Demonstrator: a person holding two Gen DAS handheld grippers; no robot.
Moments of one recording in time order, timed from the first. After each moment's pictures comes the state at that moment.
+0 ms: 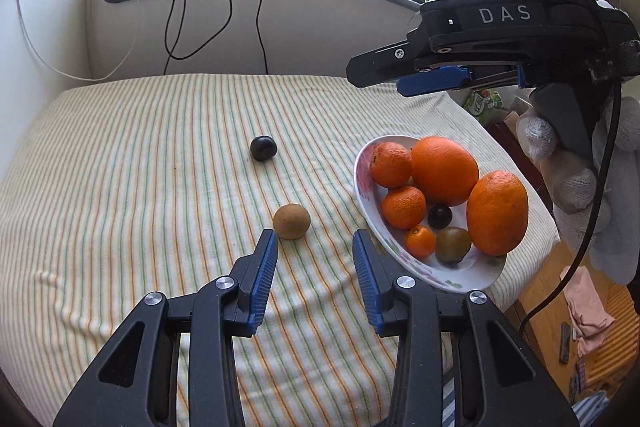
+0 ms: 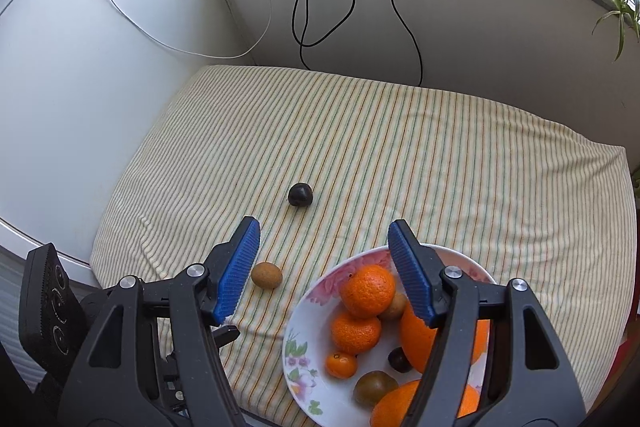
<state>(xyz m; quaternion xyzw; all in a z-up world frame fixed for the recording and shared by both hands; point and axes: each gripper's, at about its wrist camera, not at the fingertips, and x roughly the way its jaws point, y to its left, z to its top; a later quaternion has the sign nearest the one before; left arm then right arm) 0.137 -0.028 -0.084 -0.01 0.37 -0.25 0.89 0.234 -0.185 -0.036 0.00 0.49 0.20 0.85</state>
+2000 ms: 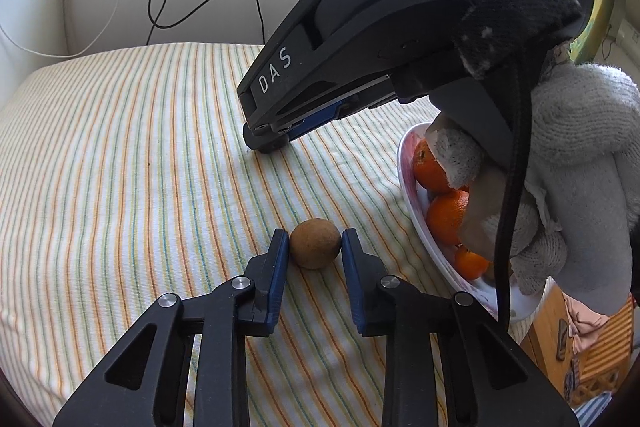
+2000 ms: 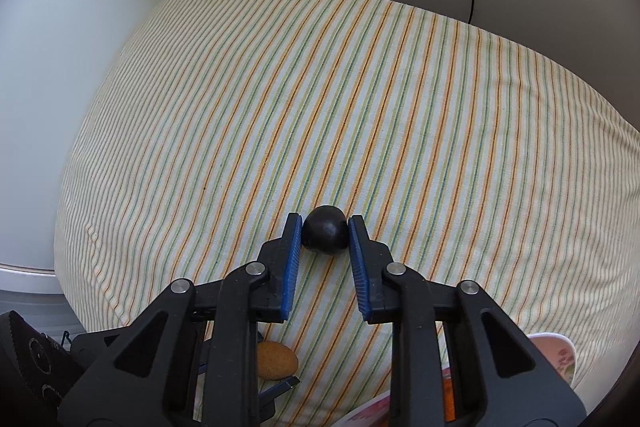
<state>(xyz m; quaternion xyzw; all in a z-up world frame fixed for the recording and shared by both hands) 0.209 -0.041 -0.122 -0.02 0.40 -0.27 0.87 0.322 -0.098 -0.144 -0.05 0.59 0.18 0.79</state>
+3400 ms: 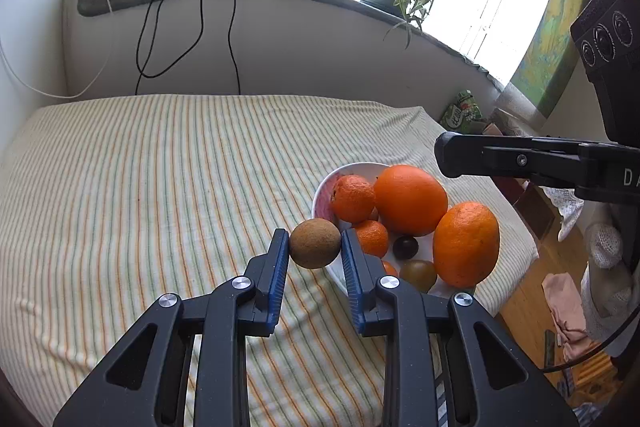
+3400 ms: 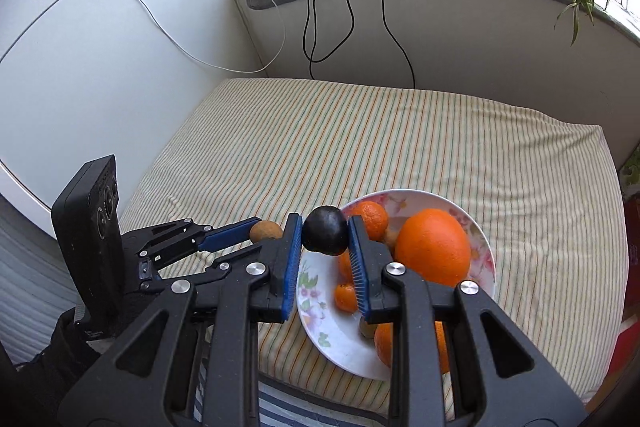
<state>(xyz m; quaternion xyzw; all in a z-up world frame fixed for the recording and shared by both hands) 0.153 -0.047 -0.071 -0.03 0.35 -0.29 0.89 0.143 -0.212 -0.032 0.01 0.43 0.20 0.88</state>
